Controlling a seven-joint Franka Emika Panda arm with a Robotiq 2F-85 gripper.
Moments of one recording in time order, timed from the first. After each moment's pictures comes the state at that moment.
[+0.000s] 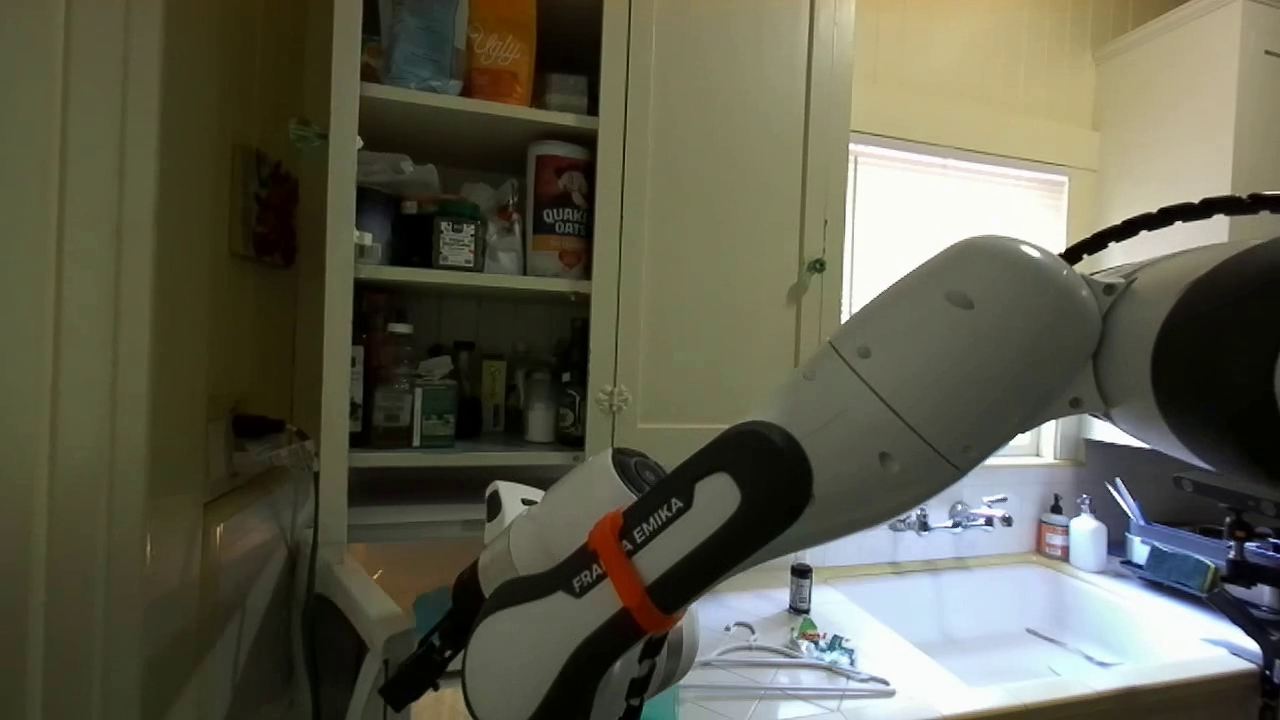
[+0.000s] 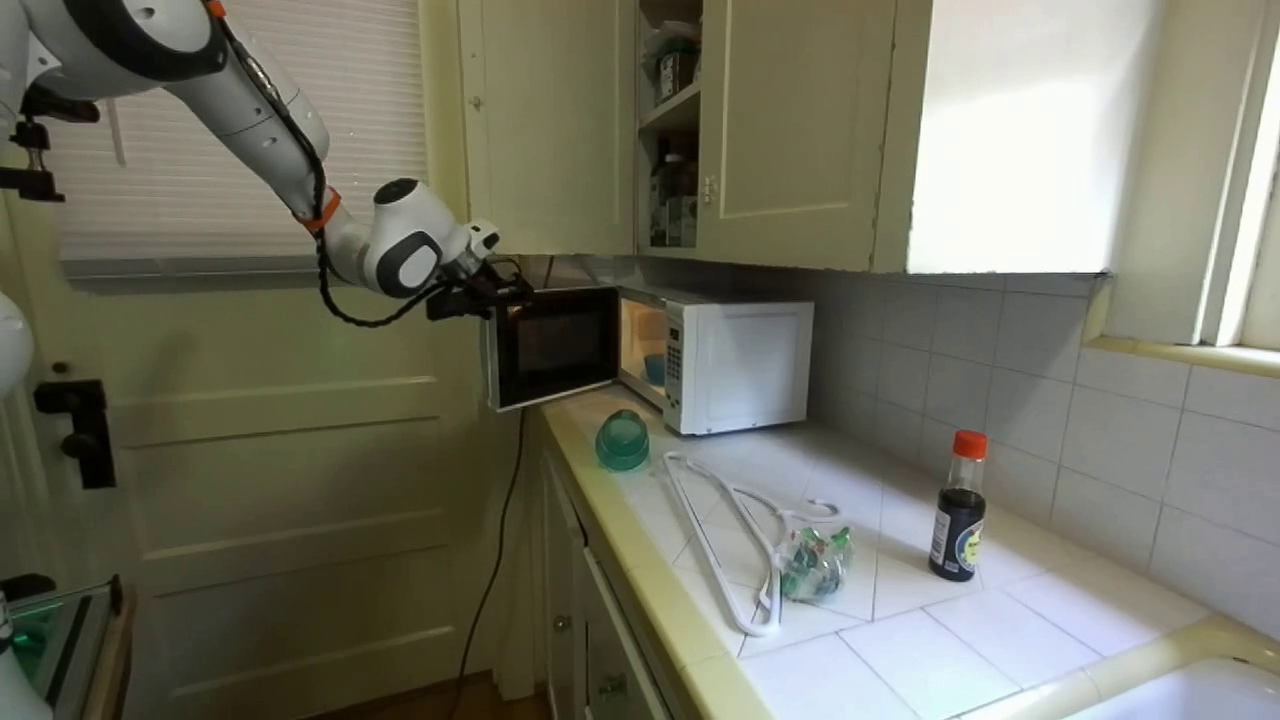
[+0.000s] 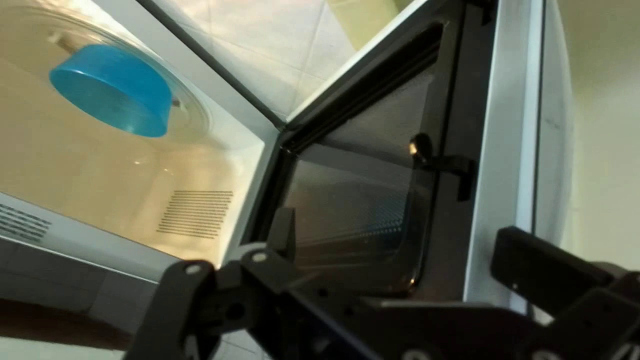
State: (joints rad) arm 0.84 0.40 -0.26 -1.98 0.36 3.25 -0.57
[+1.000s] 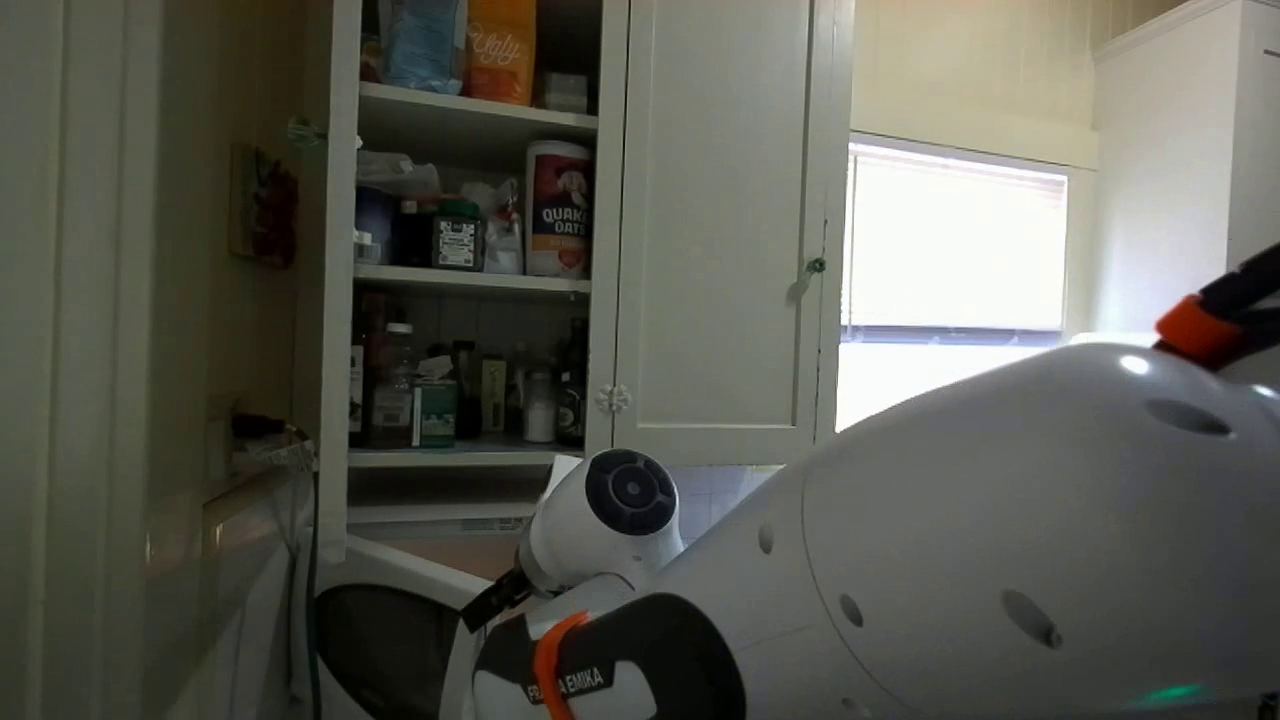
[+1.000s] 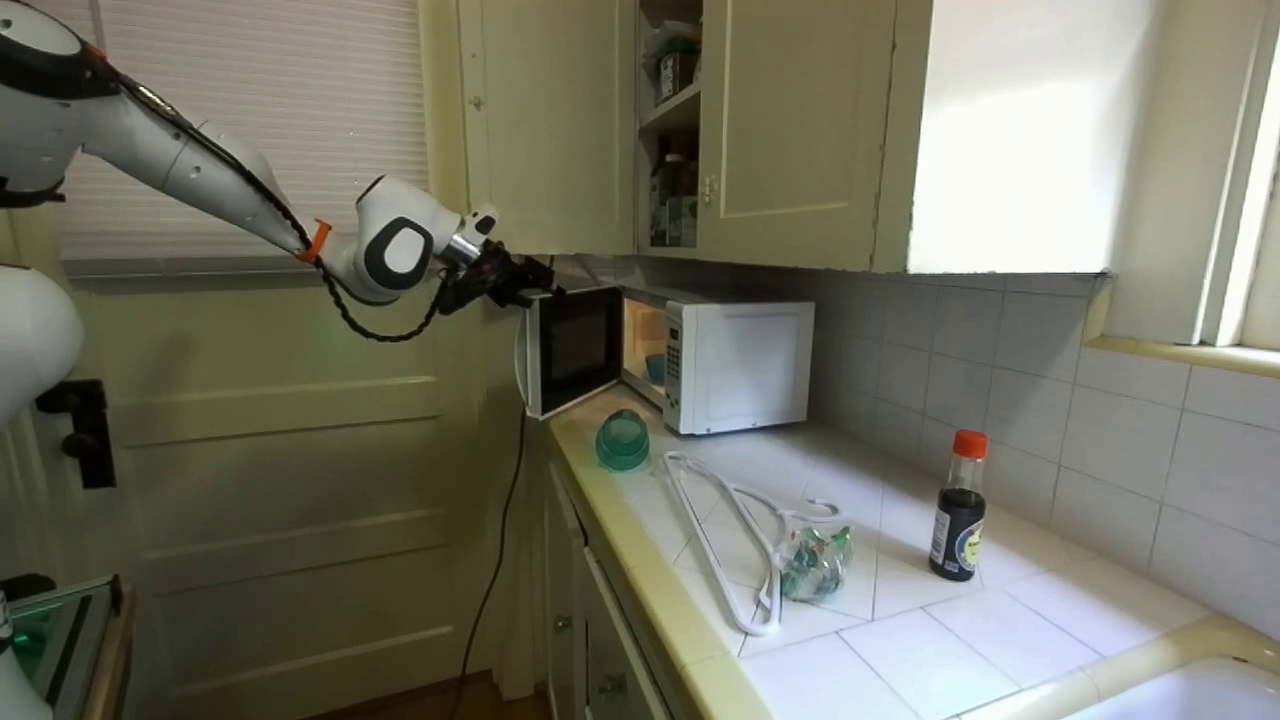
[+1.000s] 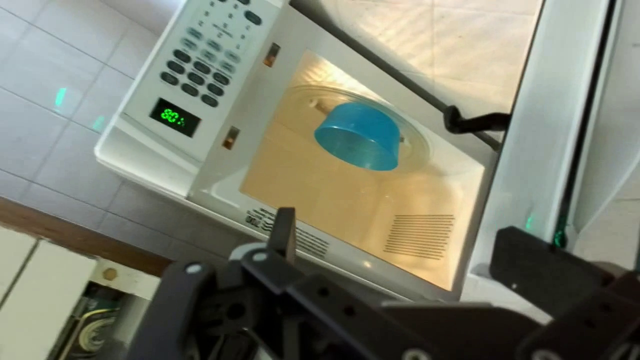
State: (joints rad) arm 1.63 0.82 -1.26 -2.03 0.65 3.11 -0.17
